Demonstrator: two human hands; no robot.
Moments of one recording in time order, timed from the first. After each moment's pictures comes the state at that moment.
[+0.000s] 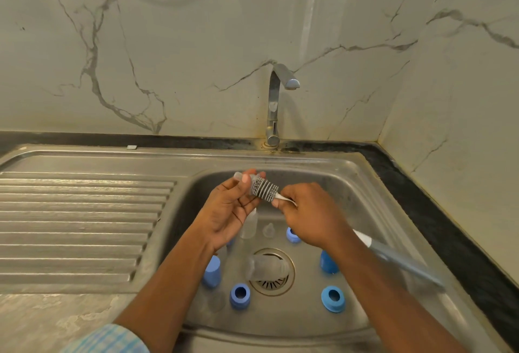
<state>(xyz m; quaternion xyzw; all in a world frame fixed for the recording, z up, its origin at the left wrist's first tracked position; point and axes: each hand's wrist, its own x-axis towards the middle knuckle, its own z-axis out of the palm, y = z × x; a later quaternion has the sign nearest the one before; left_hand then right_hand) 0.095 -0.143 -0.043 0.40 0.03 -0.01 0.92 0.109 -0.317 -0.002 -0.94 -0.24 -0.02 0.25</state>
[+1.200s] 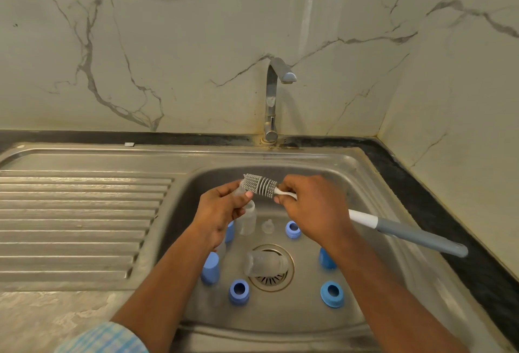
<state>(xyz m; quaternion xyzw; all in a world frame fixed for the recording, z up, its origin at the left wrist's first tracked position) 0.106 -0.138 -0.068 0.61 0.16 0.05 0.78 0.112 -0.322 -0.008 -0.94 -0.22 -0.12 0.23</state>
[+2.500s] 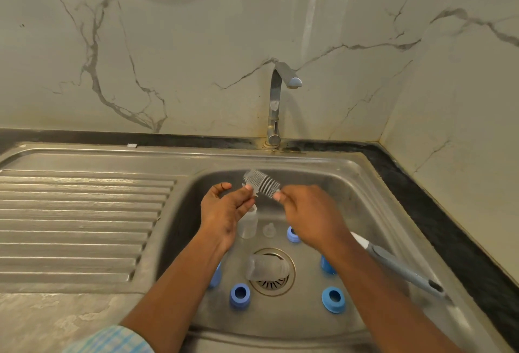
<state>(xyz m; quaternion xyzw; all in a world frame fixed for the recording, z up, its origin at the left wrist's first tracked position) 0.097 -0.151 -0.053 0.44 0.19 0.13 0.87 0.112 -0.311 -0.013 -0.95 -0.21 -0.06 0.23</state>
